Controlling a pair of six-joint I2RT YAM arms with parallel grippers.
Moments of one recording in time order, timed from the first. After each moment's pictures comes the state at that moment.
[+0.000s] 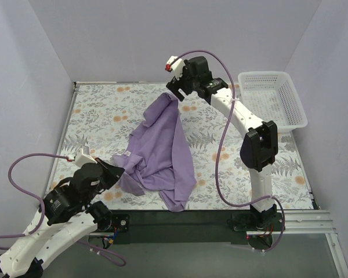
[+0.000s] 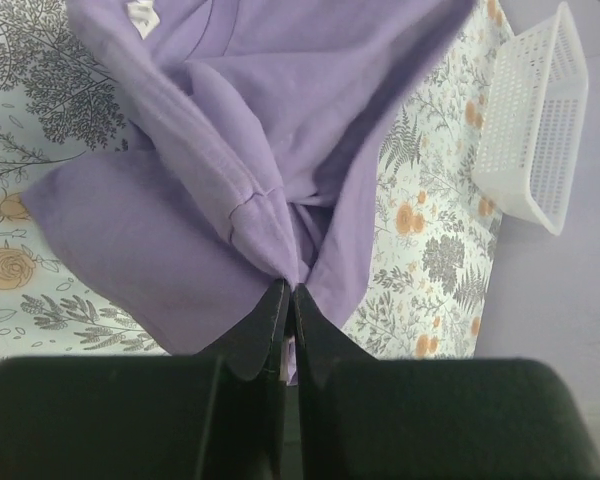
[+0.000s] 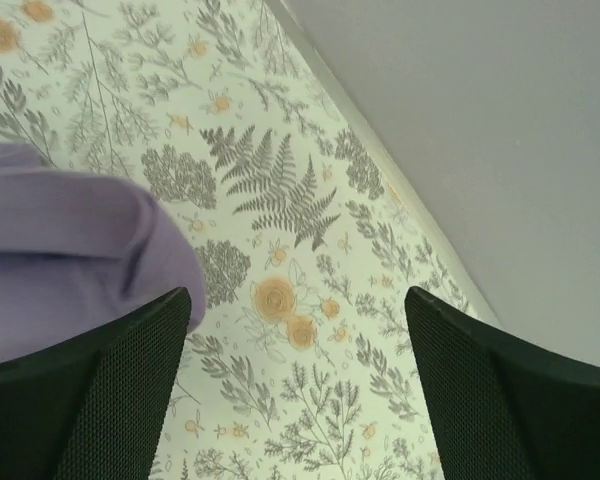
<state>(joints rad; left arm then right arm) -0.77 0.38 0.76 -0.99 -0.41 -1.23 0.57 2.08 2.04 -0.42 -0.16 -0.50</state>
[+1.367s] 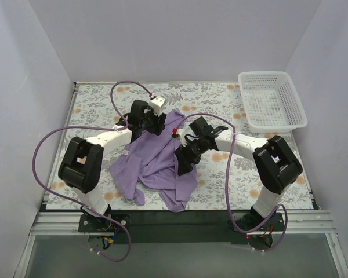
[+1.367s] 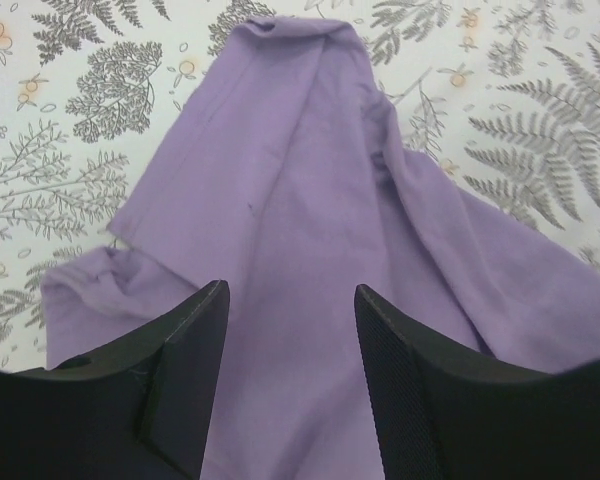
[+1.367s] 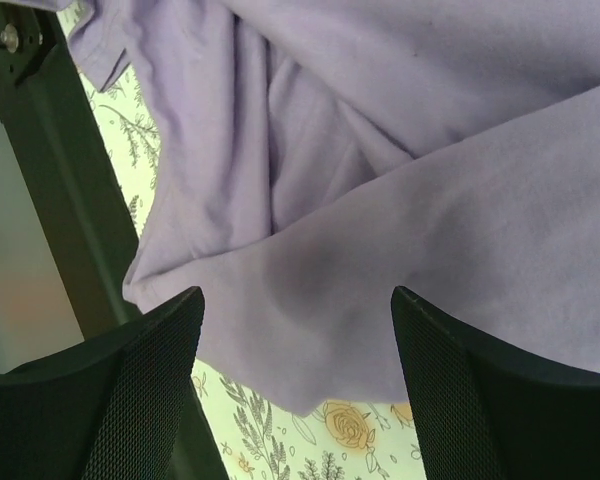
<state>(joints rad) -0.43 1.67 1.02 0.06 0.20 0.10 0.69 1.70 1.06 -0.47 -0.72 -0.16</state>
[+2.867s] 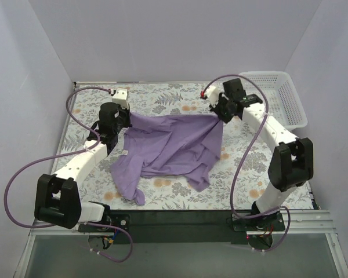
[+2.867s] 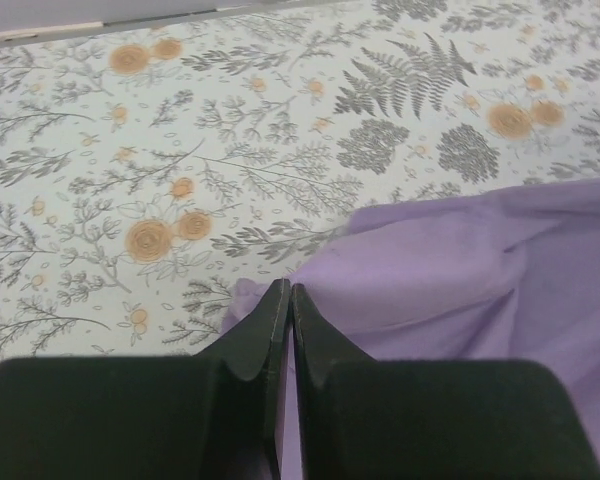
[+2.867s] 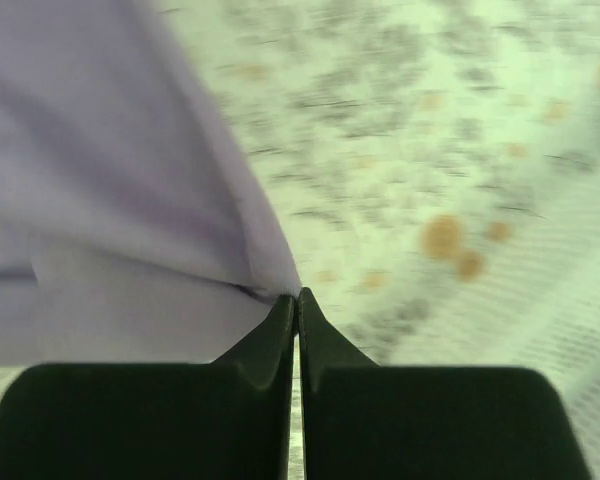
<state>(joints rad) -0.27 1.32 0.86 0.12 -0.04 -0.02 0.39 1.64 1.37 -0.68 -0.17 -0.62</state>
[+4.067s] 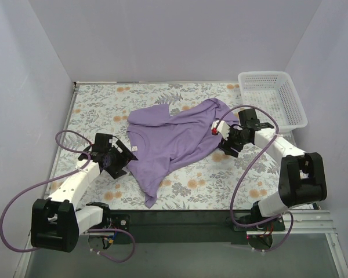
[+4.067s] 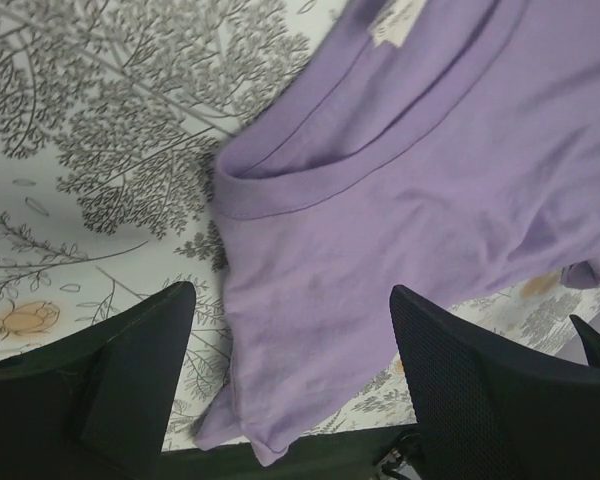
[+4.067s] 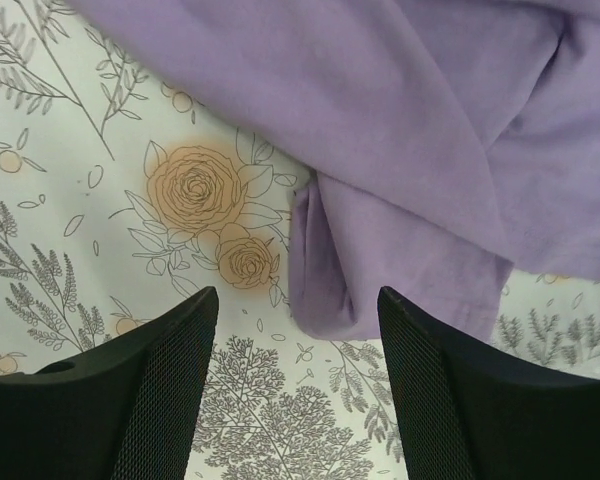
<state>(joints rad) -0.14 1.10 0.60 -0.53 0.19 -0.92 0.20 1.48 0.95 -0.60 -0.45 -1.03</state>
